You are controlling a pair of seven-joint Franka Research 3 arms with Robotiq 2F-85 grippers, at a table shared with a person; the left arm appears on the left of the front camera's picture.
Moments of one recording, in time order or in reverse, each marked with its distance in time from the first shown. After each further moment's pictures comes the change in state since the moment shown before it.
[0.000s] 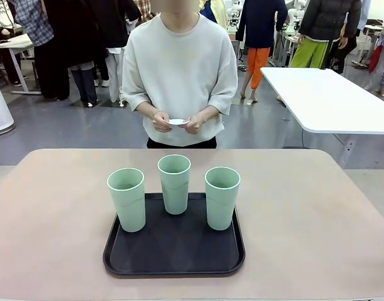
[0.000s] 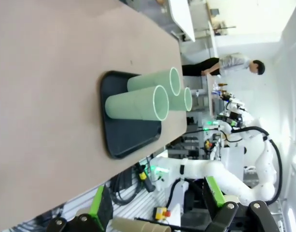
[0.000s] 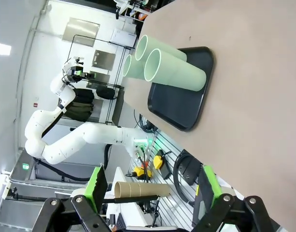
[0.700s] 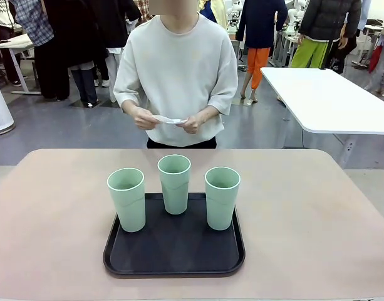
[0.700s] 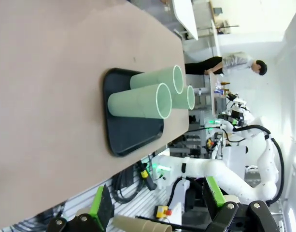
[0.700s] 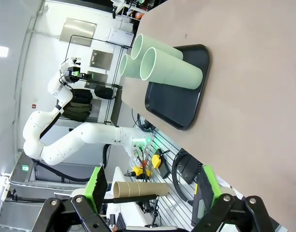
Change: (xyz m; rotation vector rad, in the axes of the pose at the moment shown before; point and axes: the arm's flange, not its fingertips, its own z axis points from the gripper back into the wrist) left arm 0.000 0.000 -0.001 0.010 0.006 0.004; right arm 0.000 -0.003 0.000 -0.011 0.002 -0.011
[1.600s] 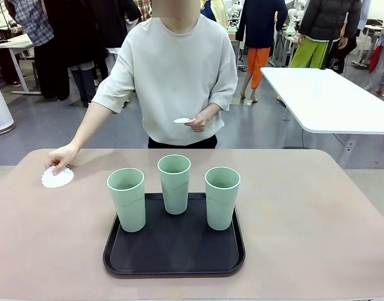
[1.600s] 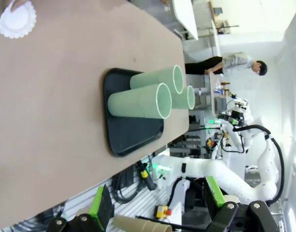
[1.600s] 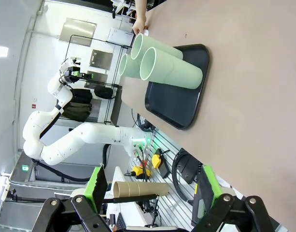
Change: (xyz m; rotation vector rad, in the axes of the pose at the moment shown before) left arm 0.000 0.000 0.000 0.000 0.000 0.000; right arm 0.000 0.000 0.000 -0.001 0.001 -0.001
